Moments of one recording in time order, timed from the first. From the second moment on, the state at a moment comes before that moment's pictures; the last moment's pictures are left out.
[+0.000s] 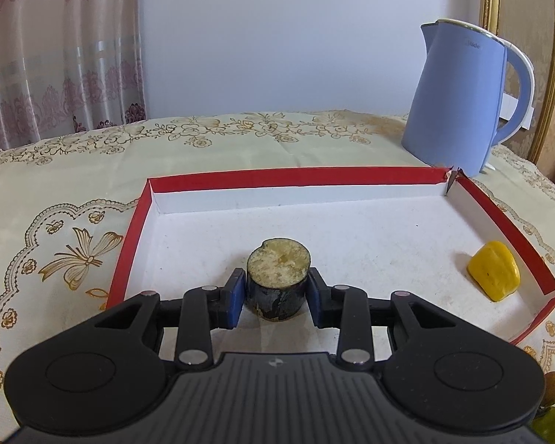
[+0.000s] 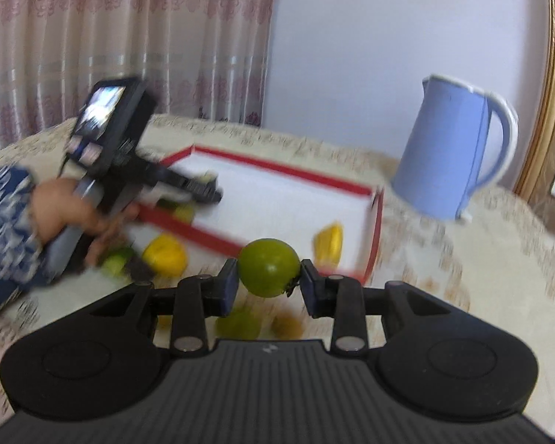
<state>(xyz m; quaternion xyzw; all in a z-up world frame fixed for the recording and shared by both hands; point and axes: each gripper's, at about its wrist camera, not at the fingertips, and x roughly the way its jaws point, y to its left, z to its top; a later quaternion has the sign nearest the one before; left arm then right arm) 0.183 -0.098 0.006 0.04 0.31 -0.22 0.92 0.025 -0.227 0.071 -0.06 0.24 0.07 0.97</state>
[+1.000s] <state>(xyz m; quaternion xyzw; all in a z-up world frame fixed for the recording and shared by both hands) 0.185 -0.097 0.007 0.03 0.31 -0.22 0.92 0.150 -0.231 0.033 -0.07 0.29 0.06 0.95</state>
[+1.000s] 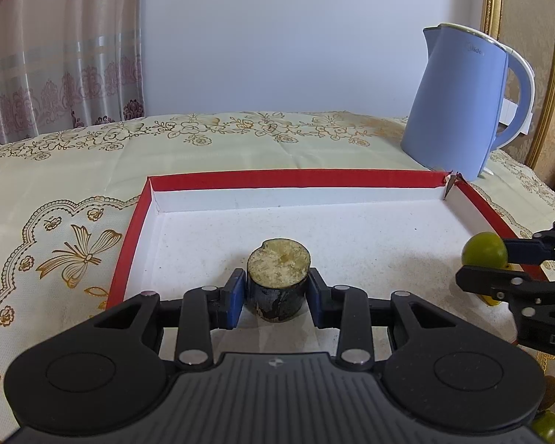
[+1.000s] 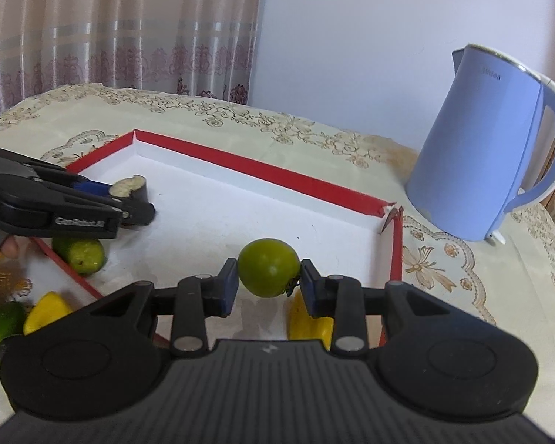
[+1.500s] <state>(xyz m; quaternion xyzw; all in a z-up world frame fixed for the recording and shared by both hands) 0.185 -0.097 0.006 0.03 0.31 -0.22 0.92 0.165 -0.225 0.014 -0.07 0.31 0.07 0.94</state>
